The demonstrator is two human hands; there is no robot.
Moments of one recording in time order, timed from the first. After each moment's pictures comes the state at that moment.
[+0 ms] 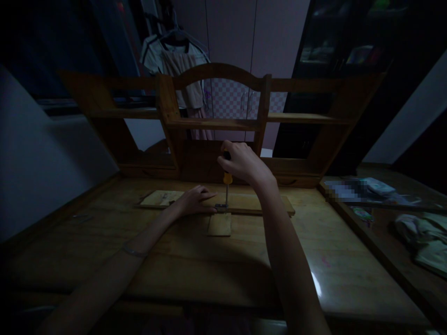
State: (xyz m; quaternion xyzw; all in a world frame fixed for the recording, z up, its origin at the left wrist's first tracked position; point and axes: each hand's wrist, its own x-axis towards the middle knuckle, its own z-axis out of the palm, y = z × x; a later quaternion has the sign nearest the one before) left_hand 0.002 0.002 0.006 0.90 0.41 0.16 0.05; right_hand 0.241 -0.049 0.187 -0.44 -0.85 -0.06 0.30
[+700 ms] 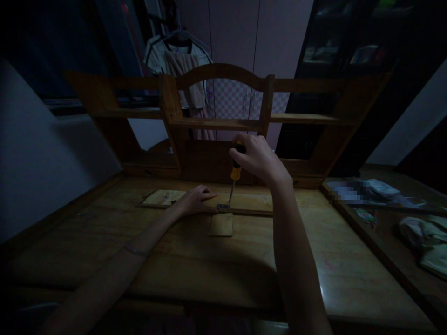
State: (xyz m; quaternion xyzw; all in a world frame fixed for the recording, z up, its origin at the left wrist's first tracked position) left_hand 0.000 0.002 0.005 0.89 0.41 0.17 0.06; right_hand 0.260 -0.057 0.201 -0.44 -0.82 -0.07 0.35
